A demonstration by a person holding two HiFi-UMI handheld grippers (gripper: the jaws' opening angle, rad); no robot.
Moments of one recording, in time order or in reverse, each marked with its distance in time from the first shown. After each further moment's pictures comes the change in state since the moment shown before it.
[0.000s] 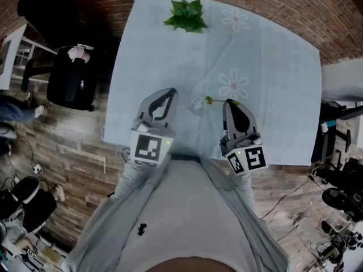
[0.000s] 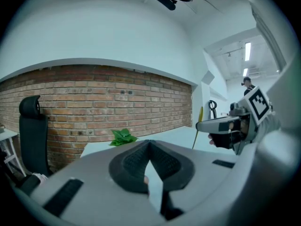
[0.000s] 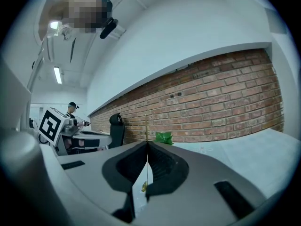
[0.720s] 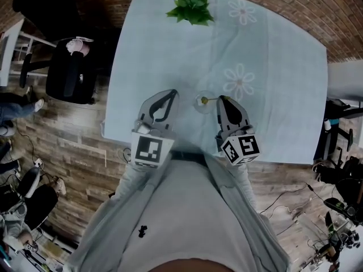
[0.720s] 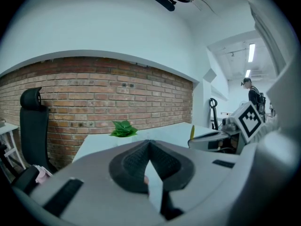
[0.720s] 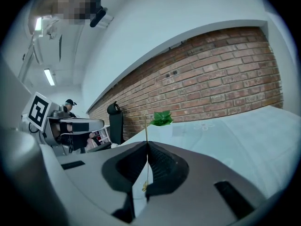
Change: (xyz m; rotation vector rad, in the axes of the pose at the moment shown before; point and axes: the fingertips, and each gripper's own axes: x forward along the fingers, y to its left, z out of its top) left arm -0.003 0.002 -0.031 -0.043 0.057 -0.005; right arm 0.027 -0.003 -0.082 0.112 0.156 -0.002
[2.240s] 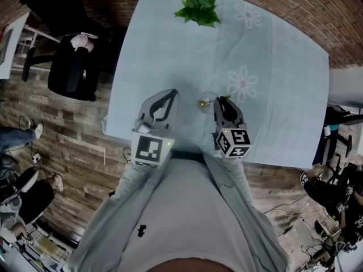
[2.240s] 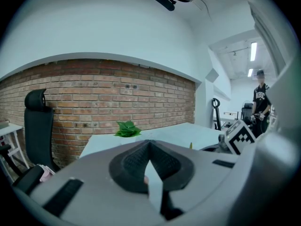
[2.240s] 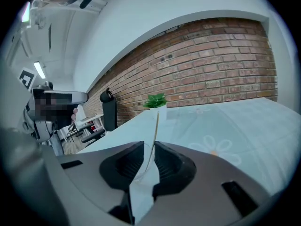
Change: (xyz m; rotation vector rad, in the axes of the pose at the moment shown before) left arm -0.011 0.009 -0.001 0.001 -0.008 0.033; right arm 0.020 -0.014 -0.062 0.017 0.149 -0.075
